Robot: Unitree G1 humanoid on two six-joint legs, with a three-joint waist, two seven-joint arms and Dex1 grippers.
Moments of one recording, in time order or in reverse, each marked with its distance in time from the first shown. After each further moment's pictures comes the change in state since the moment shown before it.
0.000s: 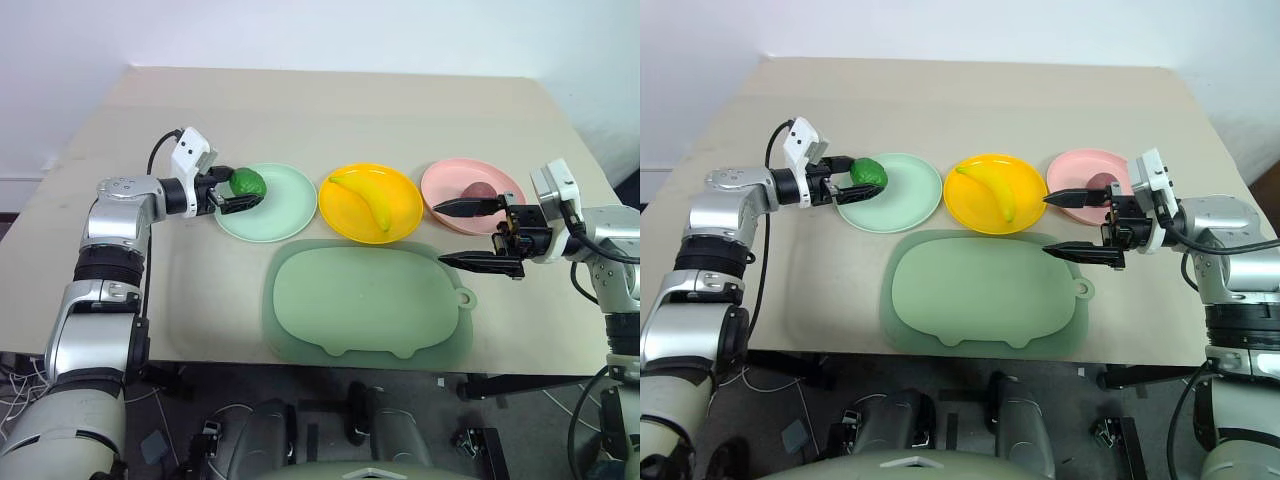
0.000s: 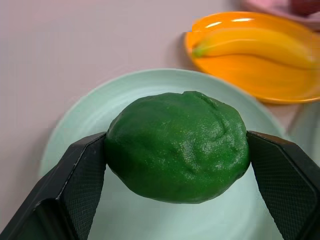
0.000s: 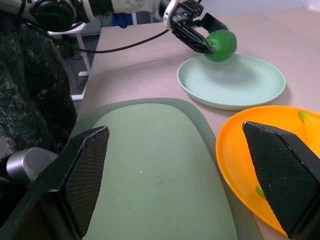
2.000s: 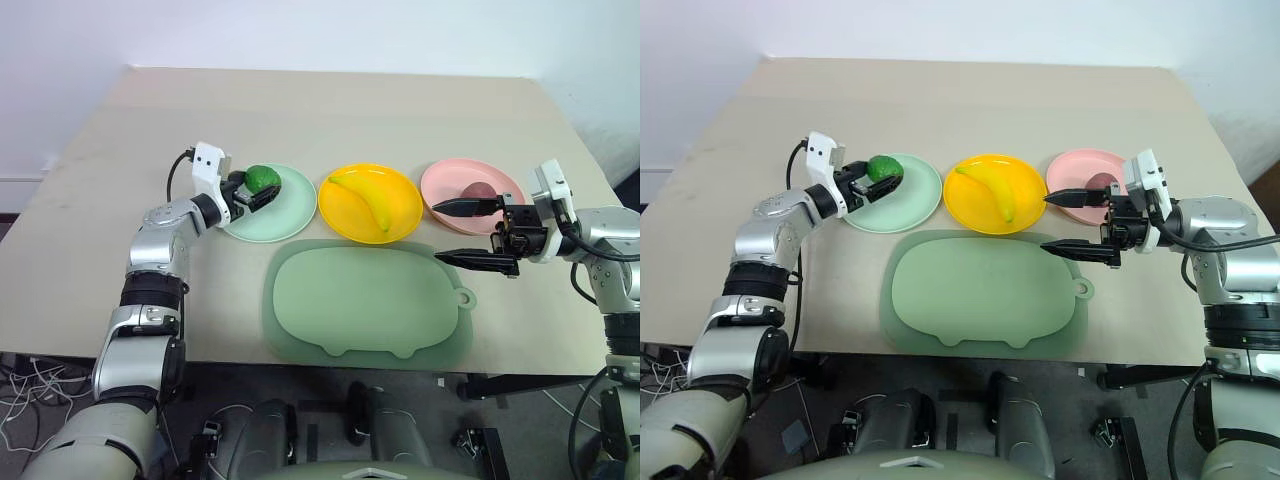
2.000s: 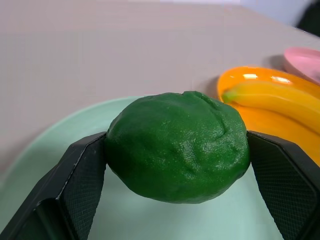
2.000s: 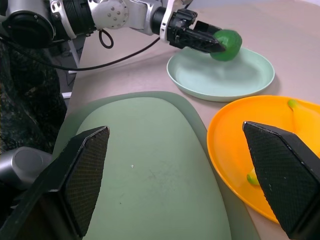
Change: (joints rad) left arm 0.124 -0.208 0.148 -0.102 -0.130 0.028 0.413; right arm 0.001 0.000 0.009 0.003 -0.023 0.005 -0.035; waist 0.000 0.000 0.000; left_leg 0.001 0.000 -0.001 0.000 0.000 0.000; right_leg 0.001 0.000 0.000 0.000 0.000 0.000
